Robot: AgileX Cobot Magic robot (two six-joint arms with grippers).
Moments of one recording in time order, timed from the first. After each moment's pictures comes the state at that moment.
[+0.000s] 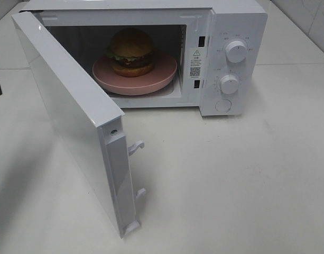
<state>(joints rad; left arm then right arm) -0.07 1.38 -0.41 0.38 -0.64 -0.29 0.01 0.00 -0.50 -0.10 0.97 0.20</state>
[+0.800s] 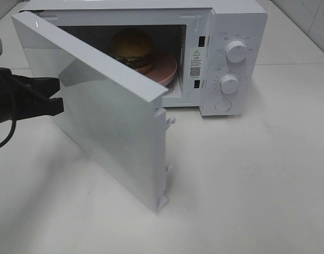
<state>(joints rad) -0.33 1.56 -0.48 0.27 -0.71 -0.25 0.01 0.00 -0.50 -0.10 0.97 0.20</state>
